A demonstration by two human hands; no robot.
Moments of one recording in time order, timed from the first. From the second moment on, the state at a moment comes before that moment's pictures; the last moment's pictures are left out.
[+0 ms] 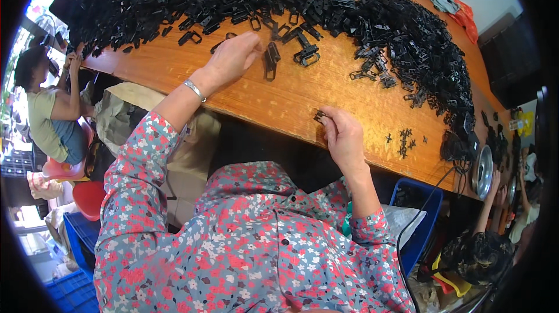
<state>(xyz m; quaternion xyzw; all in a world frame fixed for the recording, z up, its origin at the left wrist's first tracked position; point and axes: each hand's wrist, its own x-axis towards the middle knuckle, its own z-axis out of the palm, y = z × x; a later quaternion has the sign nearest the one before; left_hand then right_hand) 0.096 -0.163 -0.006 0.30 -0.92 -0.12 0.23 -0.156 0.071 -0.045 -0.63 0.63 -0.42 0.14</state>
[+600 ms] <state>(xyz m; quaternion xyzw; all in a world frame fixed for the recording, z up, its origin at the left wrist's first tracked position) 0.080 -0.142 0.000 0.20 -0.94 -0.05 0.26 -0.156 0.074 -0.047 -0.61 0.64 -0.43 0.16</state>
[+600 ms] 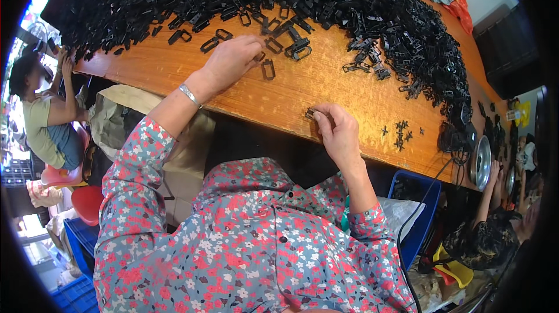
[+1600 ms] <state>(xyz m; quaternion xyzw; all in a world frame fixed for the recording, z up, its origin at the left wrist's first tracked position) 0.006 0.006 -0.005 0.37 -0.76 -0.43 0.32 -0.136 0.084 -0.019 -0.37 0.58 -0.60 0.40</state>
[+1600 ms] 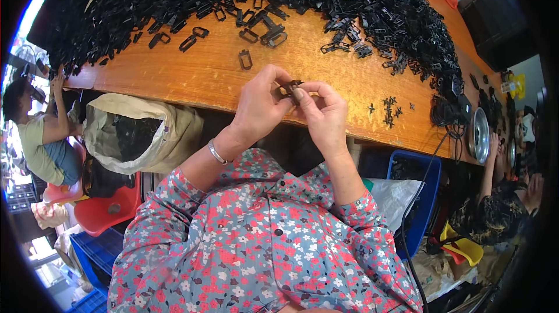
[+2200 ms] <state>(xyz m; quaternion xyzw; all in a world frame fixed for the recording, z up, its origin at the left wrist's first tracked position) 0.027 -0.012 -0.033 0.21 -0.41 -0.85 0.26 -0.146 0.071 -0.017 -0.37 0.51 -0.69 0.35</state>
